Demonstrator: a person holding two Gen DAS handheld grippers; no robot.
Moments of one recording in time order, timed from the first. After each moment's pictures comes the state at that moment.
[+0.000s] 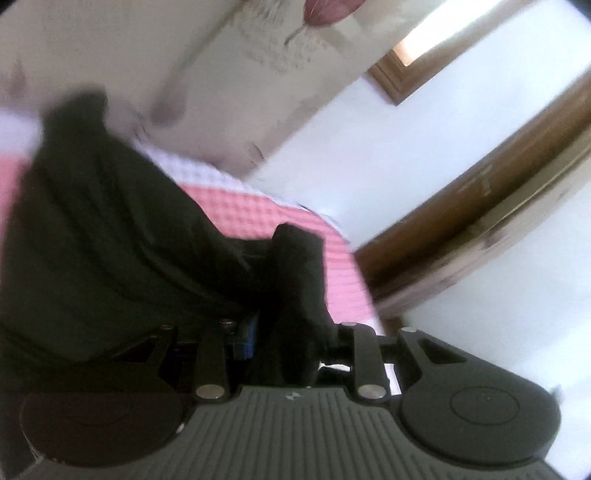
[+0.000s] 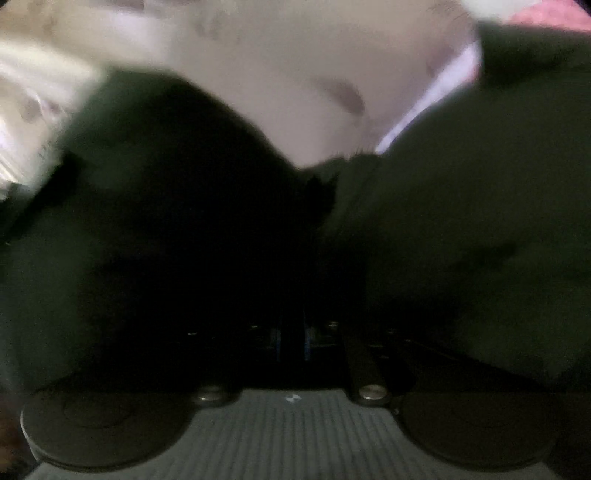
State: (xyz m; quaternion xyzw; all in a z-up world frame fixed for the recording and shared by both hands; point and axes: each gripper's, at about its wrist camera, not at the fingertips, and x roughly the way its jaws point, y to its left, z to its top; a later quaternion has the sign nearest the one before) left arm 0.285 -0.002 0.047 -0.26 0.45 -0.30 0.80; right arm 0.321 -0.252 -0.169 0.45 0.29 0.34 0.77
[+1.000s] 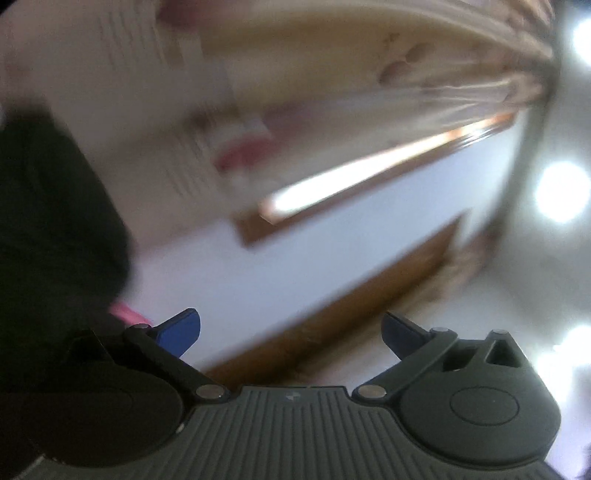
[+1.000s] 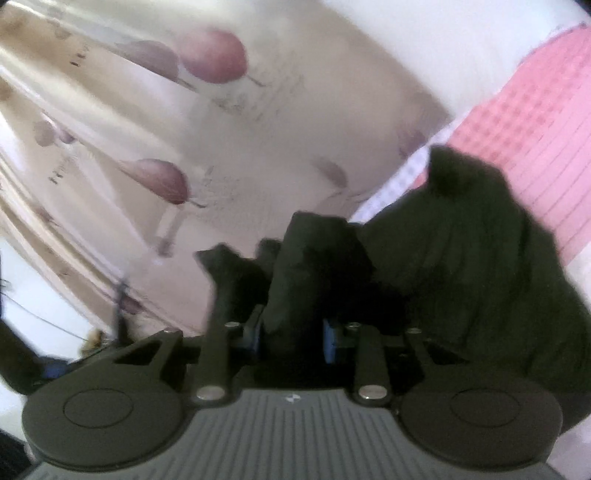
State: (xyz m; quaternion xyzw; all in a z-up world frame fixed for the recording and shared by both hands) left arm 0.176 0.093 0.023 -0.48 0.15 -0.37 0.78; right arm 0.285 -0.309 -0.117 0.42 0.26 0.28 0.82
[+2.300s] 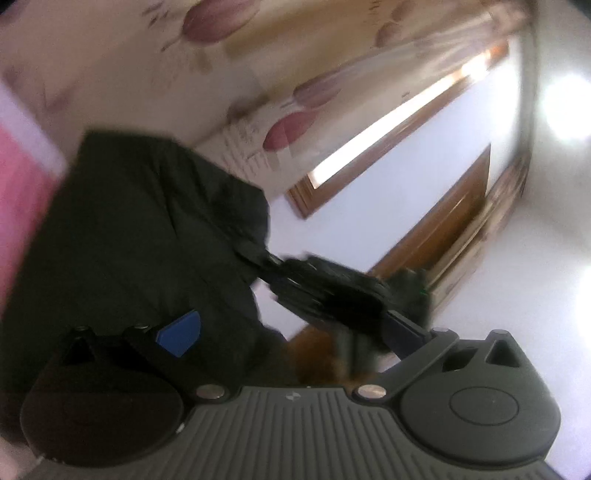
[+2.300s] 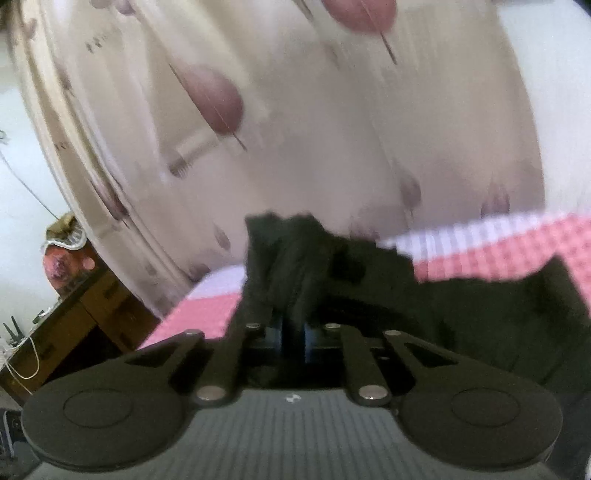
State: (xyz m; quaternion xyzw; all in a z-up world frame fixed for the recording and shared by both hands) left arm 0.105 0.090 -0.057 -0.38 0.16 -0.36 0.84; right arm 0.322 -0.244 -0.042 0.19 0.24 0.35 0.88
